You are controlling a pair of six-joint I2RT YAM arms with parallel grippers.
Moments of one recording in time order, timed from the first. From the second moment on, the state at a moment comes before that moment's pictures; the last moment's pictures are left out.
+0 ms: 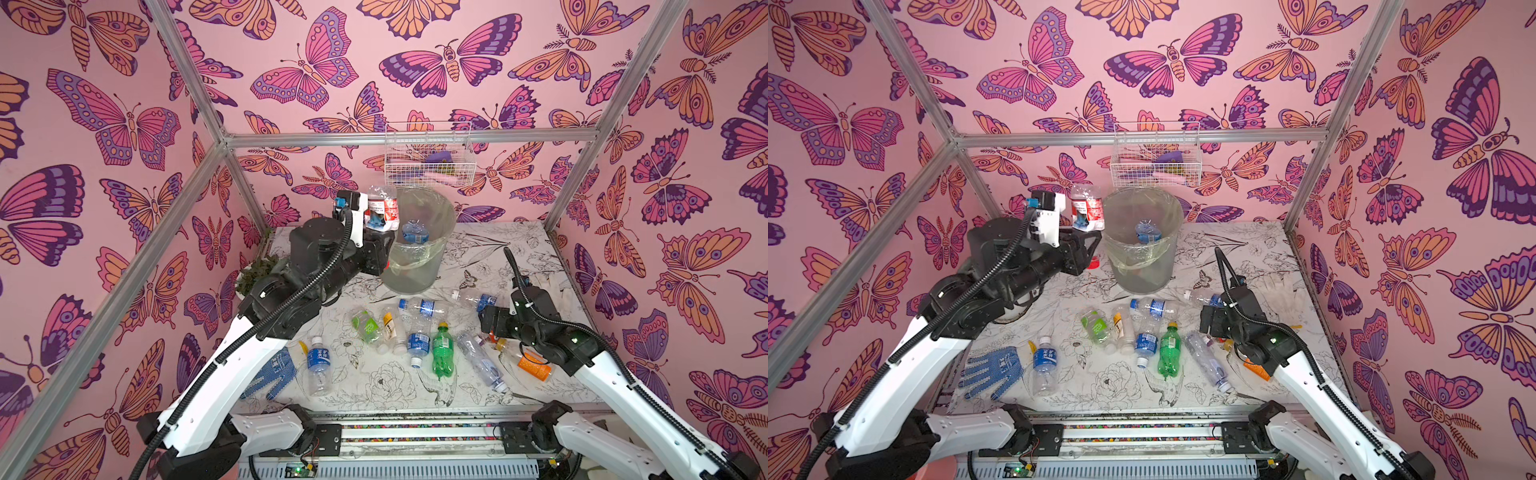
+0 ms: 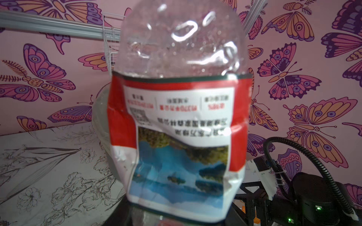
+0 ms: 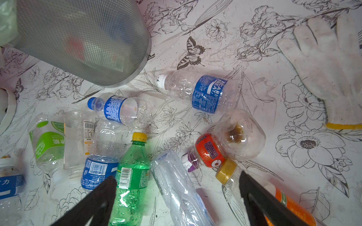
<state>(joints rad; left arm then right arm) -0.74 1.23 1.72 -0.70 -0.16 -0.30 0.49 0.89 0.83 -0.76 0.16 0.55</state>
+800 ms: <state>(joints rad) -0.70 1.71 2.26 -0.66 -0.07 -0.14 0.49 0.81 0.81 -0.76 0.16 0.56</state>
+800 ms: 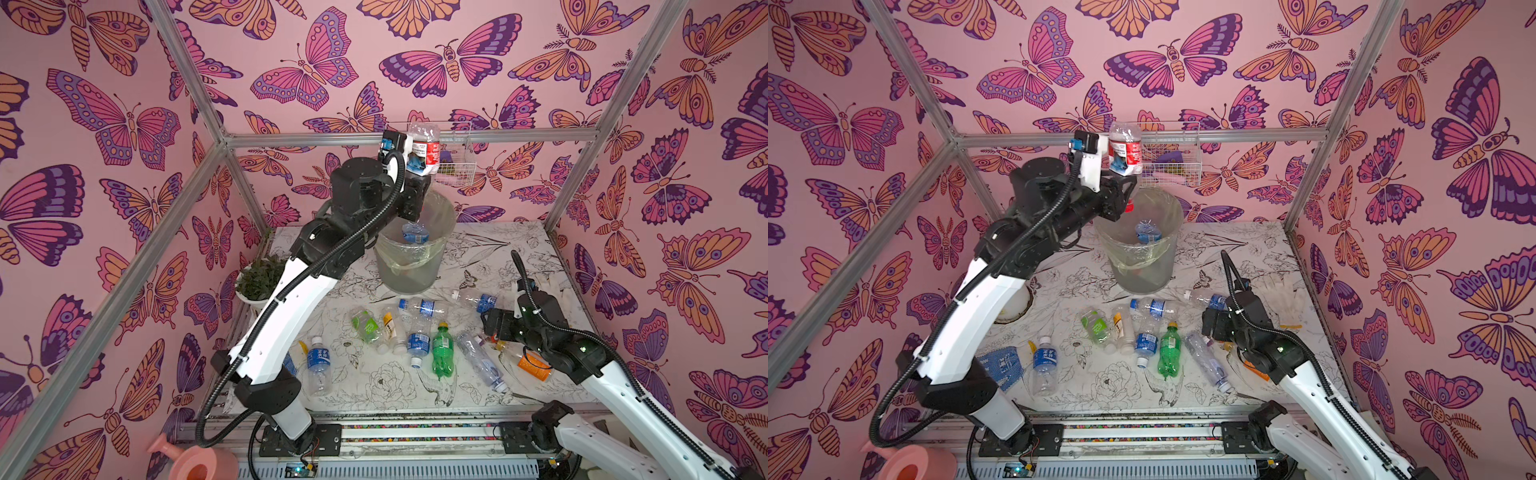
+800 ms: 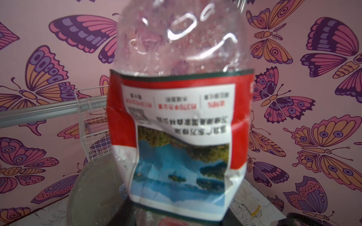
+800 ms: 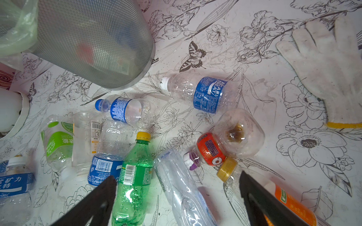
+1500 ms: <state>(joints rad) -0.79 1.79 2.59 -0.99 -0.18 -0.09 0.49 0.81 0.79 -0.77 0.13 0.58</state>
